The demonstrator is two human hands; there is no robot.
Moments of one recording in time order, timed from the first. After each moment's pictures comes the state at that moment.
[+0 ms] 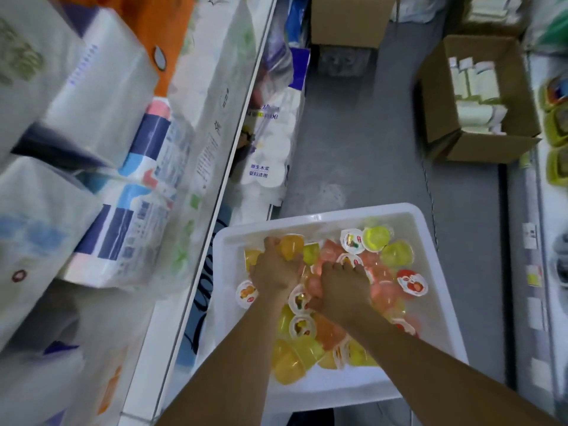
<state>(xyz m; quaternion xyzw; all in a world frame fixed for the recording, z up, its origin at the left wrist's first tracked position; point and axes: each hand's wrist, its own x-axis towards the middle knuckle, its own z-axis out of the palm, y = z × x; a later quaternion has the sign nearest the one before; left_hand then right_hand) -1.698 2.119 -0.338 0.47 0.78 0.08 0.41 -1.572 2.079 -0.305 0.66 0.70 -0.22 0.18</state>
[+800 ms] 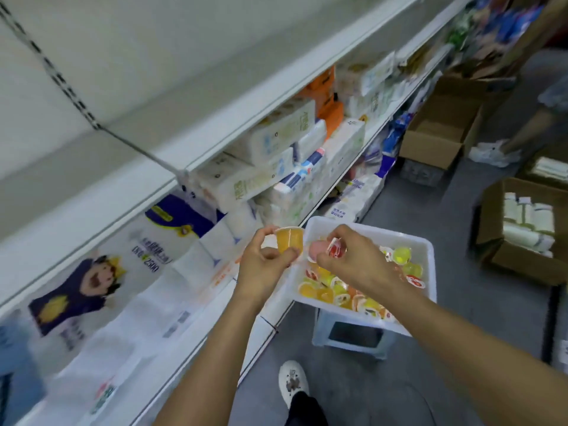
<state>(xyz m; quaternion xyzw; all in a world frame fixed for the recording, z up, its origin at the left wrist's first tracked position) -1.754 1.801 -0.001 0.33 0.72 0.47 0.39 -1.595 1.876 0.002 0.53 0.76 -0.34 -0.15</state>
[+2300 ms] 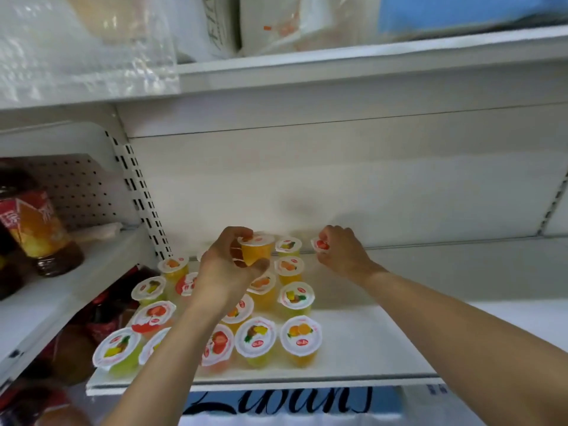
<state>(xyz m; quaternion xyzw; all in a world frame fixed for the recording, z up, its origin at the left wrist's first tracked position) -2.145 1.271 0.207 0.13 0.86 0.49 -0.10 -2.194 1.512 0.146 0.07 0.96 -0.22 -0.15</state>
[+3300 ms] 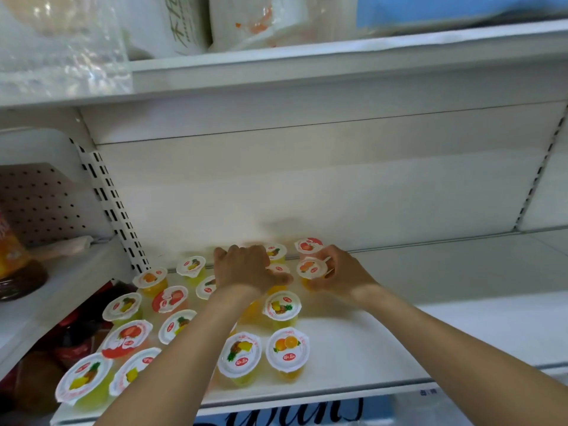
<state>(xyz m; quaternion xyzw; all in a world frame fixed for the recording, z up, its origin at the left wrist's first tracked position) -2.189 1.333 0.195 0.16 0.98 0.01 -0.07 -2.134 1.511 0.154 0.08 0.89 -0.43 -0.08</state>
